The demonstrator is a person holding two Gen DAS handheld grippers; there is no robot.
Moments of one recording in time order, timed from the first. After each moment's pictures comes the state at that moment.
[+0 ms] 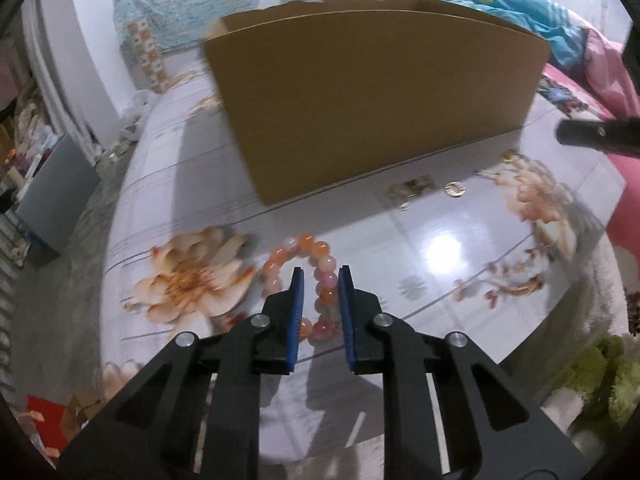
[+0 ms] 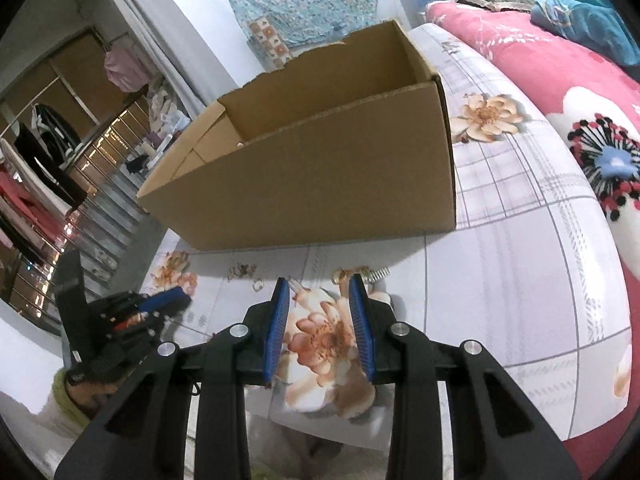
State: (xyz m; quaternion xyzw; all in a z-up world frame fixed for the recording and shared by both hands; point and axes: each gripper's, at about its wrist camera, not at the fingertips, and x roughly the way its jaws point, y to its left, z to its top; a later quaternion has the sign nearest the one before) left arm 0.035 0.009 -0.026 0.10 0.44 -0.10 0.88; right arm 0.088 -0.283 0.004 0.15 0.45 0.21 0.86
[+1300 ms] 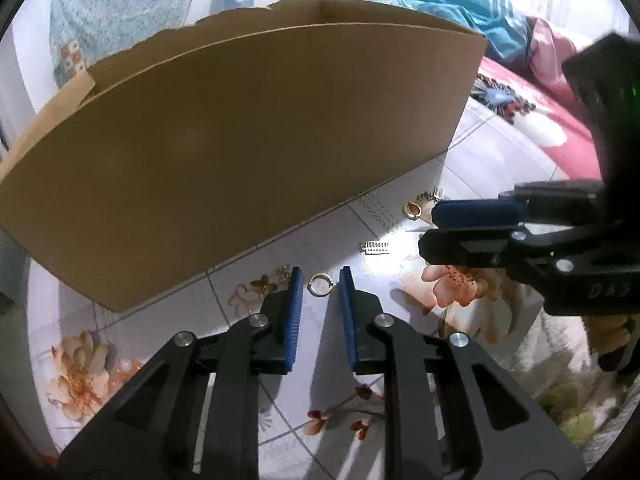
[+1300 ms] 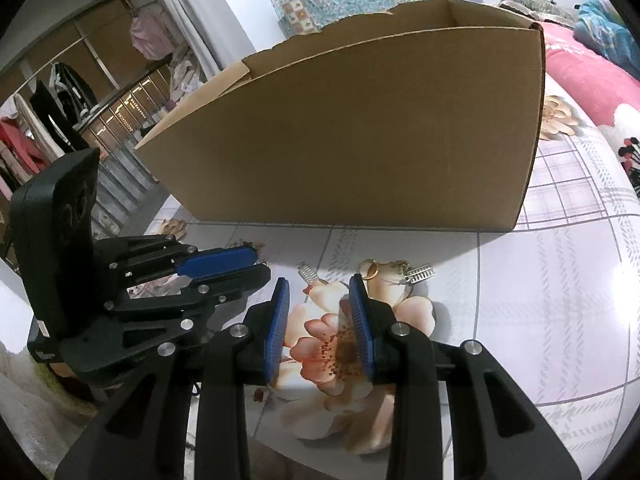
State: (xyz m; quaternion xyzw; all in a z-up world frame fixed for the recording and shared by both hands) left arm 0.075 -0.087 -0.029 0.11 0.43 -0.22 0.87; right arm 0.102 -0.252 -0.022 0.09 0.45 0.25 0.85
